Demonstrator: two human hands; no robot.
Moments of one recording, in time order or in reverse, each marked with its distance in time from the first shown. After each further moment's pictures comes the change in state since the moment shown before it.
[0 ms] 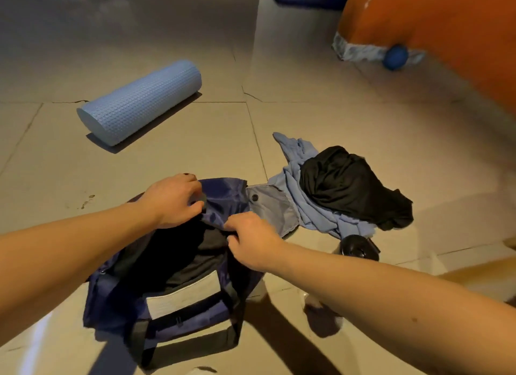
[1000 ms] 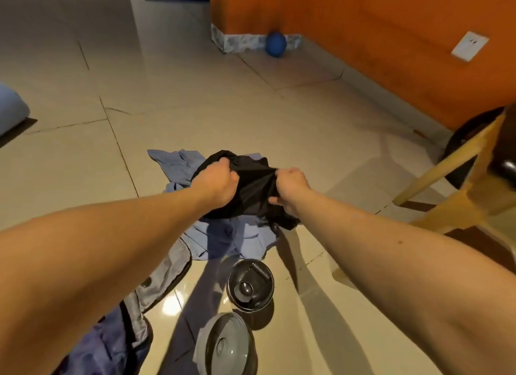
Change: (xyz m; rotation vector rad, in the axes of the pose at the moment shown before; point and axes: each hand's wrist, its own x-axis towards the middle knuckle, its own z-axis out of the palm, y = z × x) left_hand 0.268 0.315 0.025 -0.403 -0.058 0.054; right_hand -0.042 0.324 -0.161 1.106 0.776 0.908
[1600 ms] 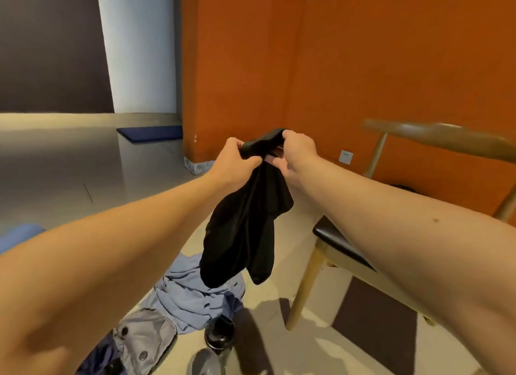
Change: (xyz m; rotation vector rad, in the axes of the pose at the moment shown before) left_hand -0.191 0.276 -0.254 -0.563 0.286 0.388; right_hand -0.336 -0.260 -0.185 0.604 0.030 -0.506
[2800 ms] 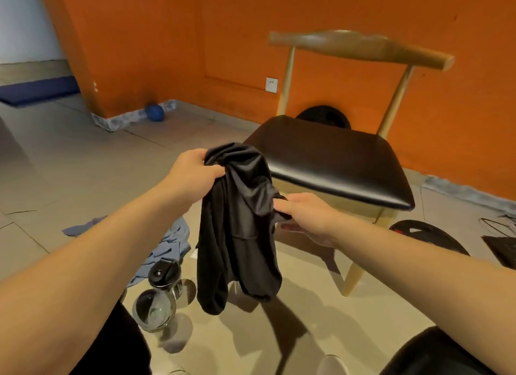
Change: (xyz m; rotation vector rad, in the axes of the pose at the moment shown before) left_hand -0.131 0.019 0.115 -0.101 -0.396 -0.221; right_hand -0.152 0.104 -0.280 -0.562 -0.078 0.338
